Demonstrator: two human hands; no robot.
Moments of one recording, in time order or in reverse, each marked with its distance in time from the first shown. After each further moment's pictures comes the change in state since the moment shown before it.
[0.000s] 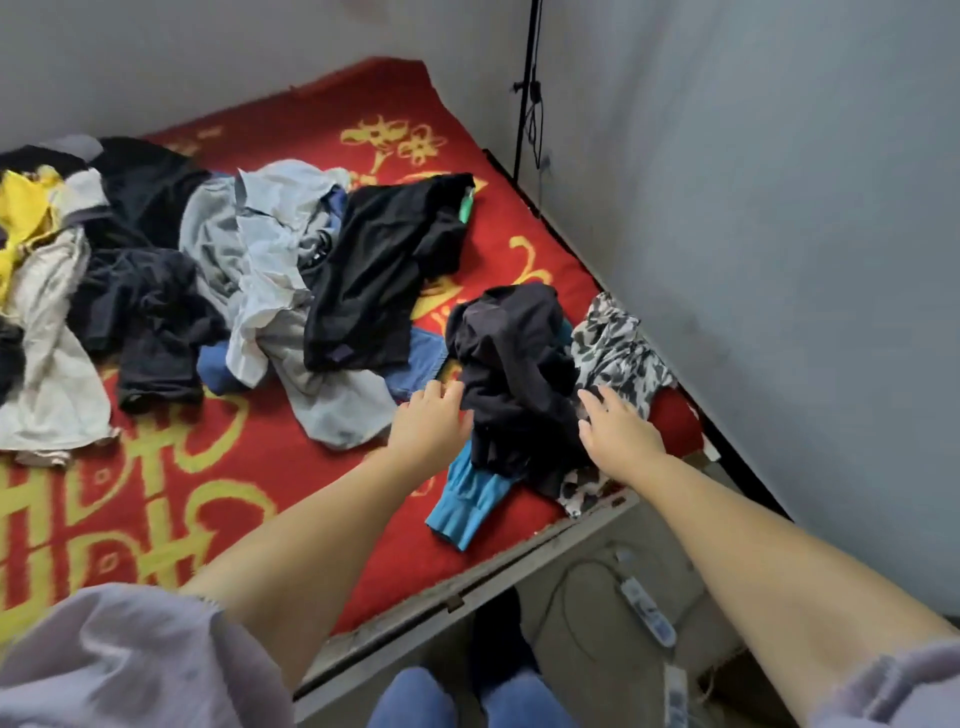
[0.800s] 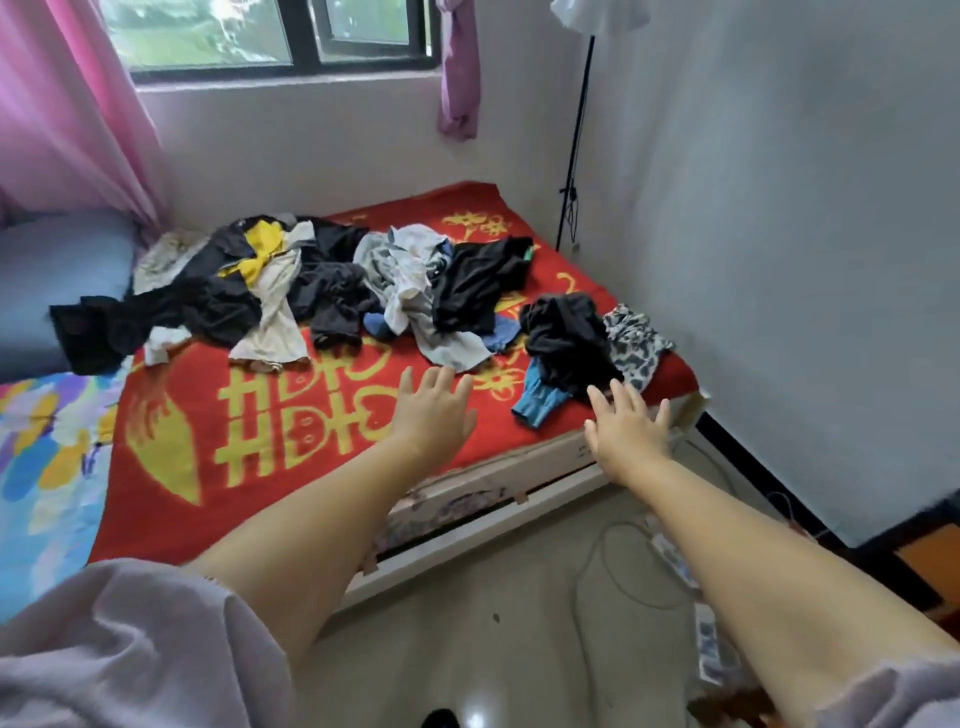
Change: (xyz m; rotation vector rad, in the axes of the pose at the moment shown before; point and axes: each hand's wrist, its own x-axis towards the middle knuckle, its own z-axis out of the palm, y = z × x) left_hand -0.481 -0.077 -0.036 0.336 0.287 0.084; right_hand -0.444 -0.148 0.103 -0.153 0.327 -0.013
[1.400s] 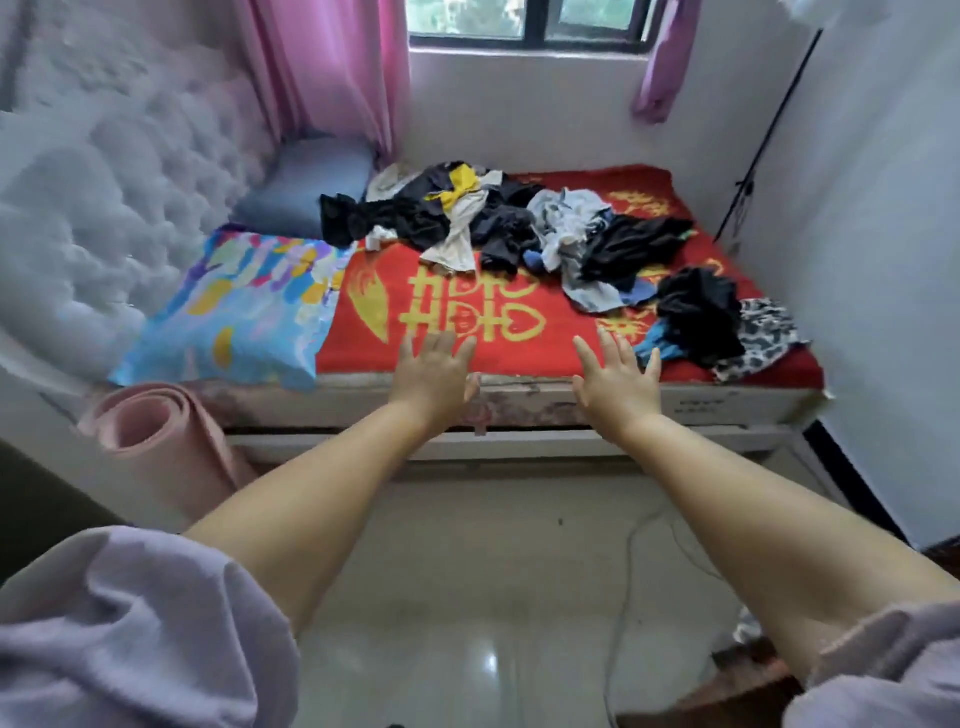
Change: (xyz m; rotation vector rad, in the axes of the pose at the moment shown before) left_hand -0.357 0.000 -0.052 0.001 0.064 -0.393; right_hand -0.247 -0.115 -0.005 -0.030 0.134 -0.479
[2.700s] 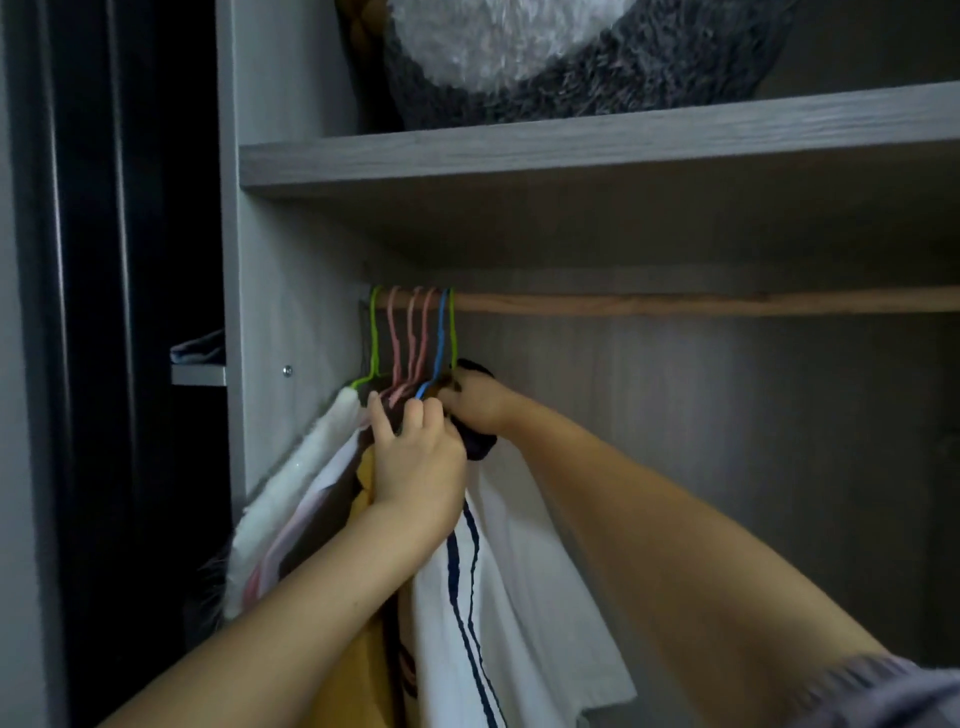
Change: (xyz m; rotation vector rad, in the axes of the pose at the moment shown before) left_hand -0.709 -0.382 -0.421 1.037 0.097 -1.827; right_hand -0.528 -0.911 -0.428 0.753 -0.385 -2.177
